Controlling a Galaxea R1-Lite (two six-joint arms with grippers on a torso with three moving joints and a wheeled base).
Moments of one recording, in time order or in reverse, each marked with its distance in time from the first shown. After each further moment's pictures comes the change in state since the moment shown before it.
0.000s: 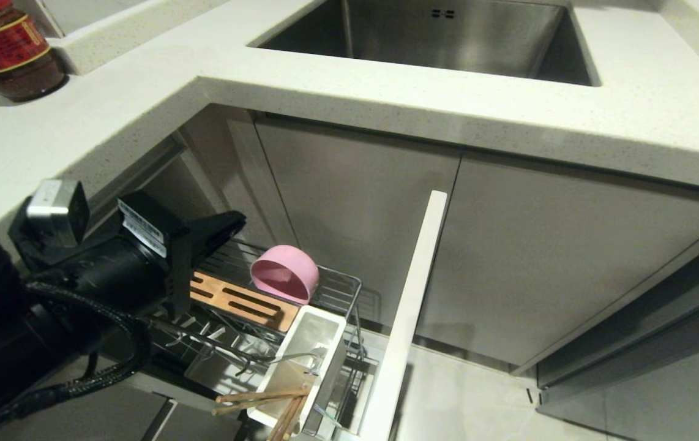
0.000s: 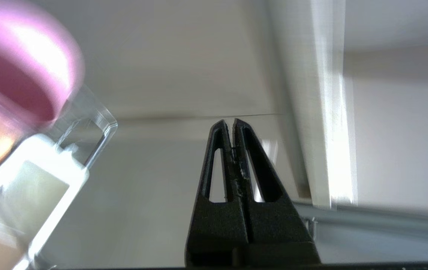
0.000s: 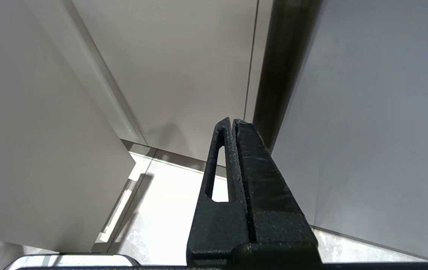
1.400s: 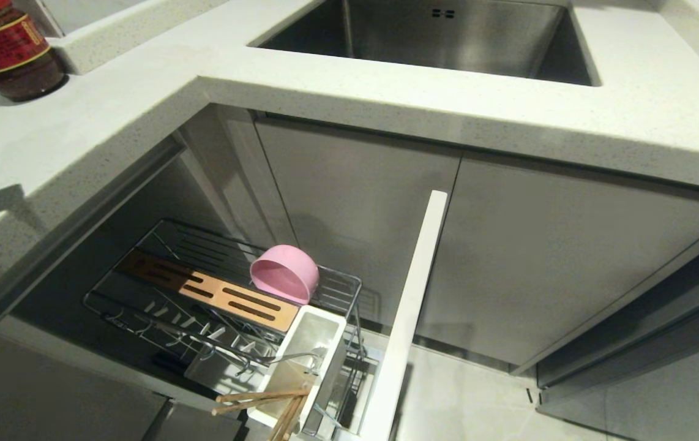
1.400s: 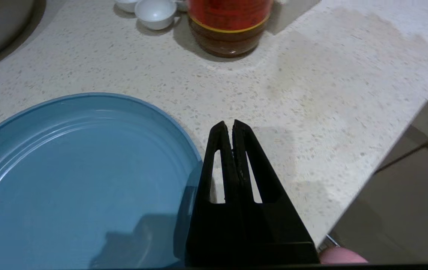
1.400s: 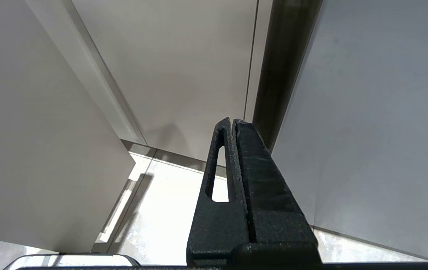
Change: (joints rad) left arm 0.487 -0.023 -0.837 0.911 0.430 0.869; right arm 0.000 0.000 0.000 0.000 0.000 0.000
